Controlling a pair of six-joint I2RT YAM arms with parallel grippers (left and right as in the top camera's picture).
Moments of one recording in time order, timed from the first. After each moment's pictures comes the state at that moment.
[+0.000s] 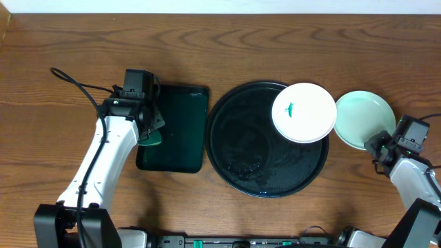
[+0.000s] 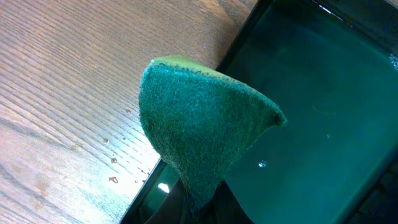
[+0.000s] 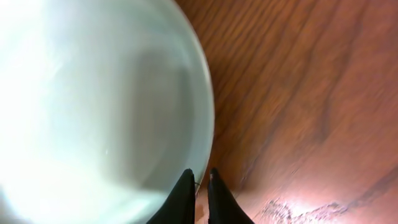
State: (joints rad) left arm -0.09 1.49 1.07 -0.86 -0.19 -0.53; right arm -0.43 1.43 0.61 -0.24 0.05 0.47
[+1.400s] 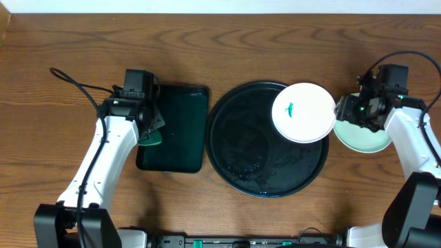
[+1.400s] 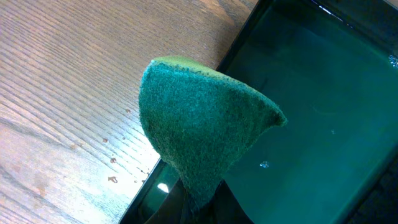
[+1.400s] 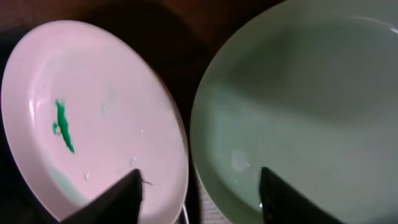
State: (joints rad) left arm -0.09 1.49 1.07 -0.85 -0.19 -0.54; right arm -0.18 1.64 1.09 -0.66 -0.18 0.12
